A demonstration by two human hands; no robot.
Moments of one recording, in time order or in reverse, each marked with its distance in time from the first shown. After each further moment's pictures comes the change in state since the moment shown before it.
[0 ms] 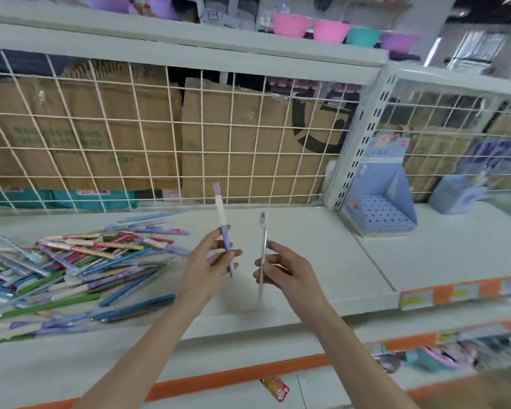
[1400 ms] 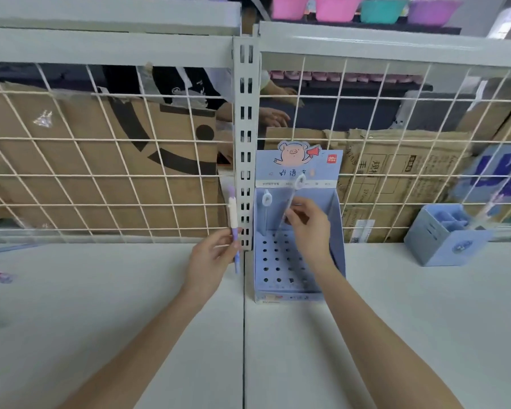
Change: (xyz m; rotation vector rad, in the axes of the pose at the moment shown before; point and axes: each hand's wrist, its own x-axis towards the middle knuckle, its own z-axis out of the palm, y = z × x) left_hand 0.177 -0.052 0.324 0.076 0.164 0.030; right_hand 0.251 -0.016 -0.352 -0.411 0.273 -0.272
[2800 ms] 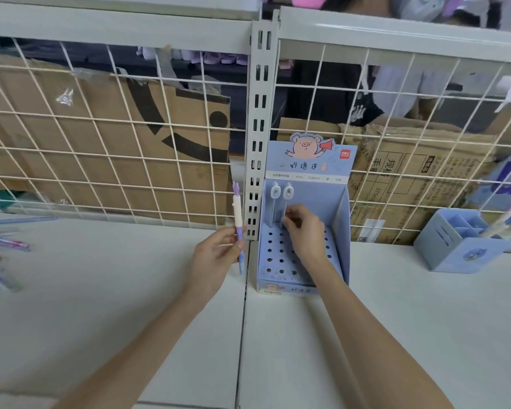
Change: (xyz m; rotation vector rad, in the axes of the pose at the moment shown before) left_hand -0.023 0.003 0.002 -0.001 0.069 -0.067; right_hand -0.006 0.014 0.011 -0.197 -0.169 0.028
